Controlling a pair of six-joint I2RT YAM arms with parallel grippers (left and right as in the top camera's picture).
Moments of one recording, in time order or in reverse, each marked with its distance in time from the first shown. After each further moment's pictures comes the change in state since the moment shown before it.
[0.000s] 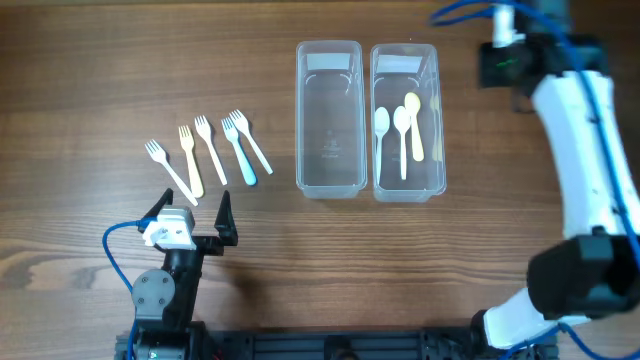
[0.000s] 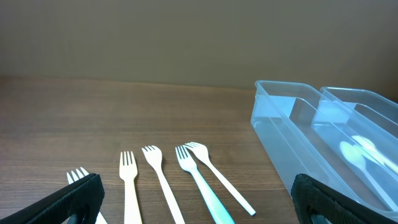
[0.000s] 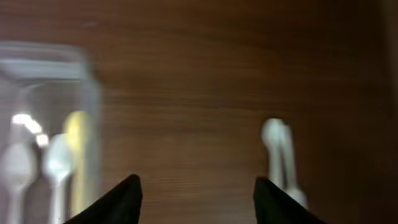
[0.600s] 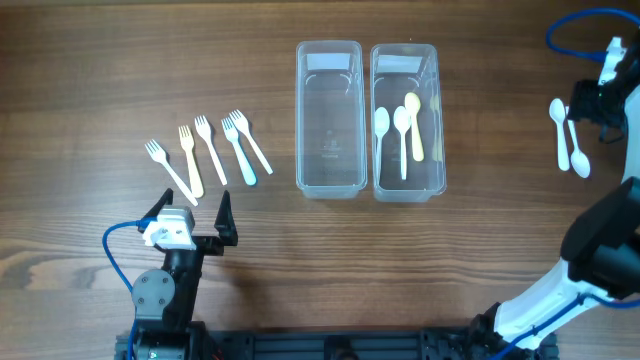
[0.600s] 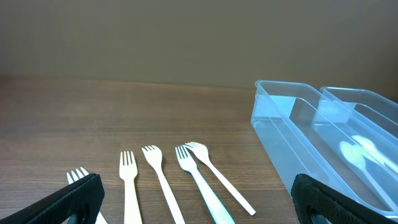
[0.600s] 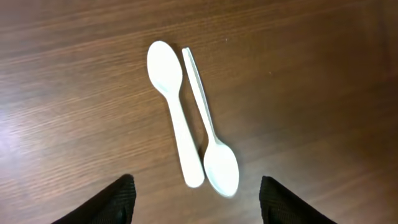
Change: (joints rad) left arm 0.000 0.000 0.000 0.000 0.000 0.000; right arm -0.419 0.208 -0.024 0.019 -0.101 -0.117
